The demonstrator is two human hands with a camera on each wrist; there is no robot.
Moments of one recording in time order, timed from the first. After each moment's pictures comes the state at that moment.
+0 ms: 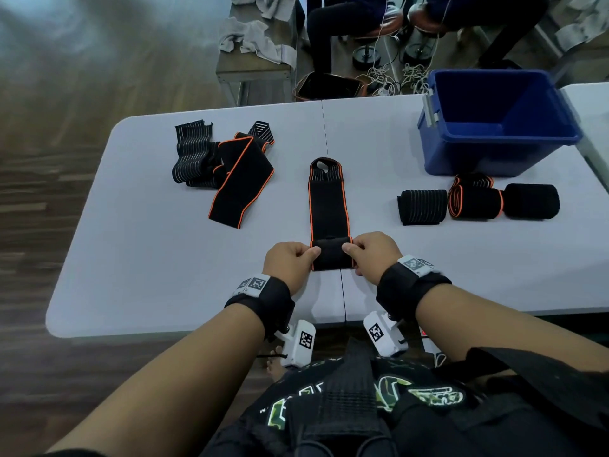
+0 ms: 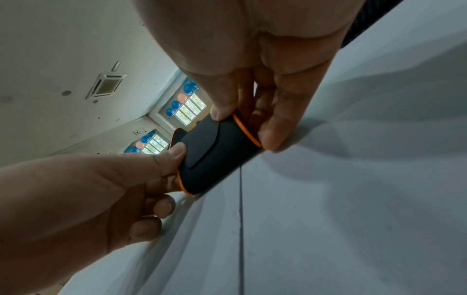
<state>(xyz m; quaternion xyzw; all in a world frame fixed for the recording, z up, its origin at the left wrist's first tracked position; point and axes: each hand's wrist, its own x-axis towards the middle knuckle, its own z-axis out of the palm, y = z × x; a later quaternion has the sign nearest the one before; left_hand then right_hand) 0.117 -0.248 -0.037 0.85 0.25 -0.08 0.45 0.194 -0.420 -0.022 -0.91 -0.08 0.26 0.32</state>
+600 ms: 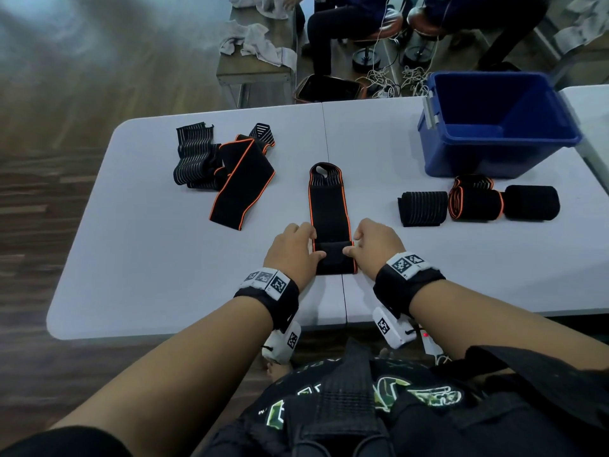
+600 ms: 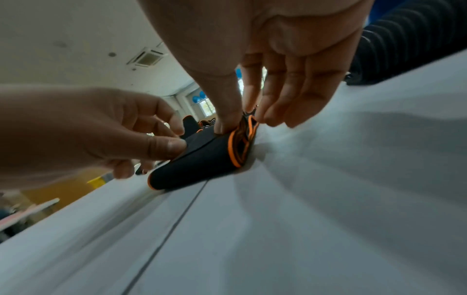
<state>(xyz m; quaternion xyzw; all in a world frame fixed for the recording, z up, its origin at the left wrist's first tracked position) 0.132 -0.250 -0.029 0.95 0.16 -0.05 0.26 0.206 -0.413 -0.011 -0.95 -0.10 0.22 0.21</state>
